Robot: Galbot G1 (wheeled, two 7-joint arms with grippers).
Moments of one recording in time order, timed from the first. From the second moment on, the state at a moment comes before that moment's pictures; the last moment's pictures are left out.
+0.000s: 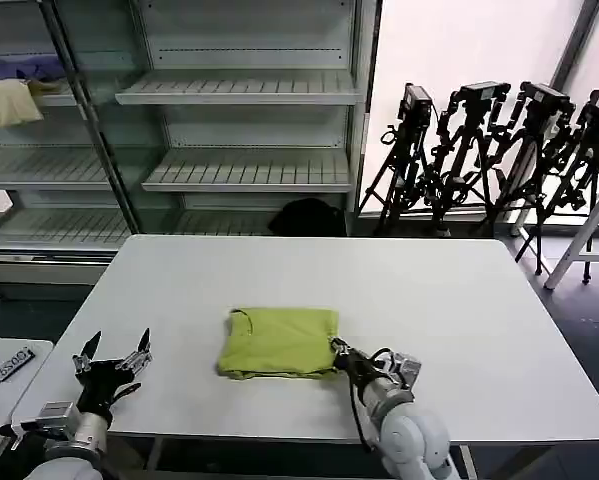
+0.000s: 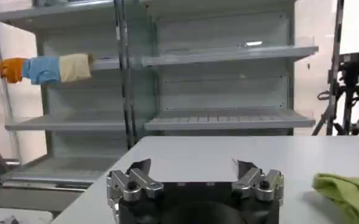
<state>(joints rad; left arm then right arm) 1.49 -1.33 -0.79 -2.08 -0.28 0.28 -0.01 -1.19 1.43 0.31 1.97 0.76 -0.59 0.27</state>
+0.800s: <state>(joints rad) 1.48 -1.34 -0.77 -2.08 -0.29 0.27 -0.01 -1.27 1.35 0.49 2.02 0.42 -0.58 0.15</state>
